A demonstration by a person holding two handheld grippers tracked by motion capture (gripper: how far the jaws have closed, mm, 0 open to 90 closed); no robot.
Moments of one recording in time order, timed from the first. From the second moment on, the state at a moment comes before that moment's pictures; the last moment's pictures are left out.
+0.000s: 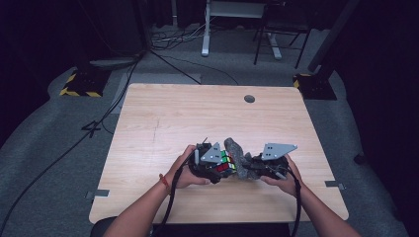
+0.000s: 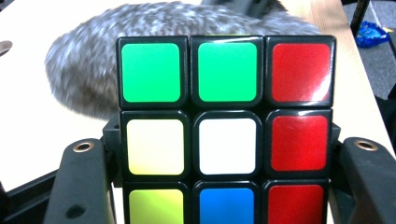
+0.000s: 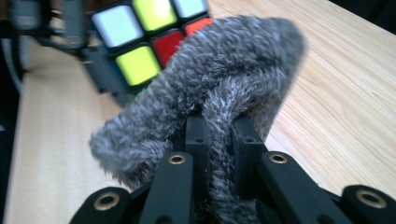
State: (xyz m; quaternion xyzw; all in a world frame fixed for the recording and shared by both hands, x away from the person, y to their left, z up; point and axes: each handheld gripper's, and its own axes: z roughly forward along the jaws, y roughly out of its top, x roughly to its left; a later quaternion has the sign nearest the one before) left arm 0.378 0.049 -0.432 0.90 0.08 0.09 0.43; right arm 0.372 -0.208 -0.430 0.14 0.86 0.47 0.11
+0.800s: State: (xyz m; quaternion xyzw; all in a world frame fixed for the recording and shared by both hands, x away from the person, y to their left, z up) left arm 0.372 0.047 -0.429 0.89 0.07 0.09 0.44; right arm 0.376 -0.207 -0.431 0.15 0.87 0.45 0.14
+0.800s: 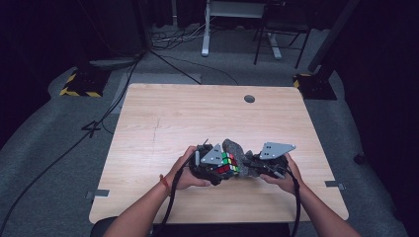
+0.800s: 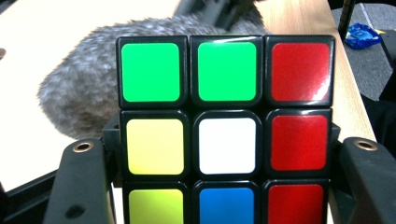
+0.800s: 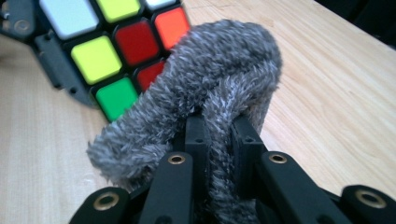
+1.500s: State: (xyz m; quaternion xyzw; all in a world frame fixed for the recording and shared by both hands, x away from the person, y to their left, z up) left arm 0.370 0.031 -0.445 0.91 0.05 0.07 0.40; right arm 0.361 -0.191 -0.411 0.11 0.85 0.48 0.16
